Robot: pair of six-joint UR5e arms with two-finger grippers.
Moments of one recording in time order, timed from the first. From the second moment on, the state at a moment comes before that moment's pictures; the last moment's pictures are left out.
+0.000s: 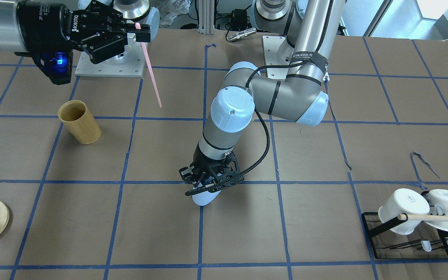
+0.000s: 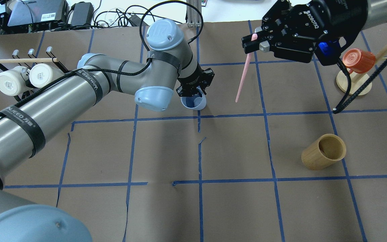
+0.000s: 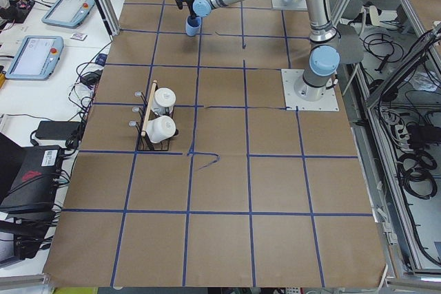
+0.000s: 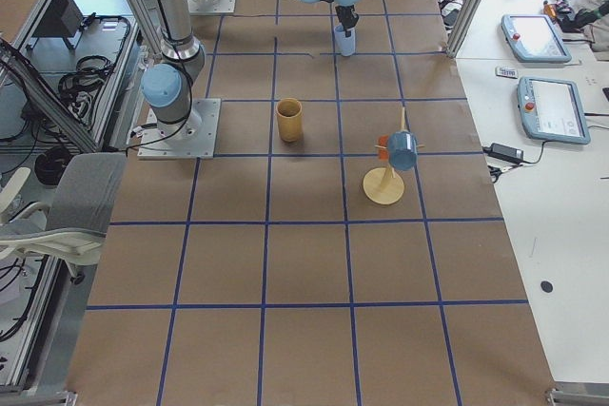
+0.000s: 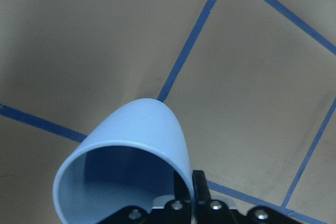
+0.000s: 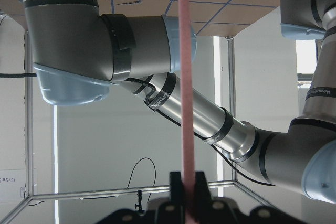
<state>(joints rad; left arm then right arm) -1.89 -2.06 -1.61 -0.86 1.39 -0.78 1.33 -1.42 1.34 -0.33 -0.45 0.37</state>
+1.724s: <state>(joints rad) -1.95 -2.14 -1.54 -0.73 1.40 -0.82 1.32 -1.42 1.32 -0.36 -0.38 0.39</state>
